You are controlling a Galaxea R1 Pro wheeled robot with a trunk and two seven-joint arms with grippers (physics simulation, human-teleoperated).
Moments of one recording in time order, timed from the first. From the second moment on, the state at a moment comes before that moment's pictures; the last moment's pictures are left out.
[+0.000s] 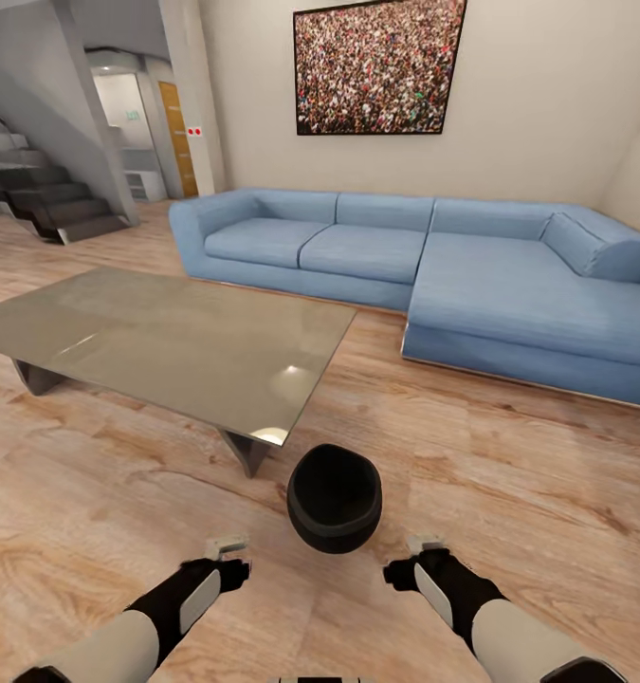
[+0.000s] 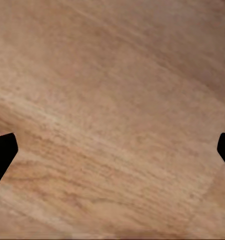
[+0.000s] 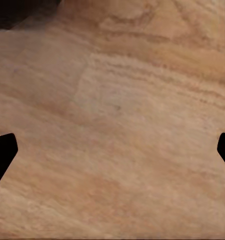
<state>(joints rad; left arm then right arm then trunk) -0.66 0.00 -0.48 -0.30 0.67 0.27 0.23 -0.69 0.03 0.31 -0.29 -0.29 0.39 -0.10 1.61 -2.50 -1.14</state>
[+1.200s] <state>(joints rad) -0.62 0.02 -0.43 0.05 0.88 0.15 0.22 -0.54 0.03 0.31 -0.01 -0.29 0.03 -0.08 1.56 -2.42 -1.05</state>
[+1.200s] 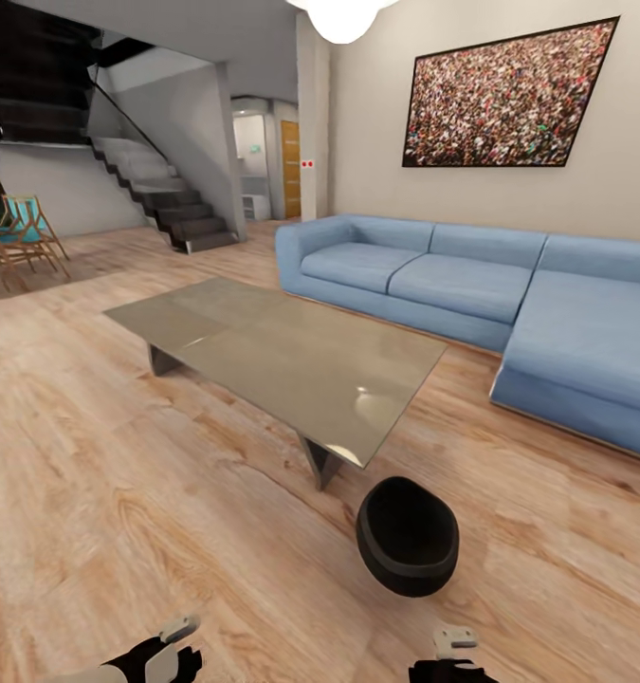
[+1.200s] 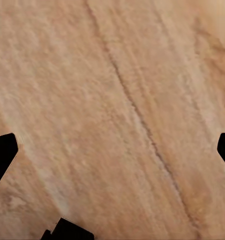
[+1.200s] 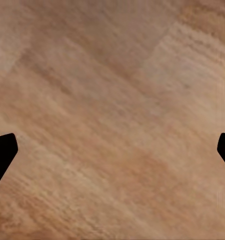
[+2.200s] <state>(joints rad) -0.61 0.02 -0.43 0.05 0.88 0.14 0.22 -0.54 0.03 0.31 -0.01 -0.29 0.03 -0.09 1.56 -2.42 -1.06</state>
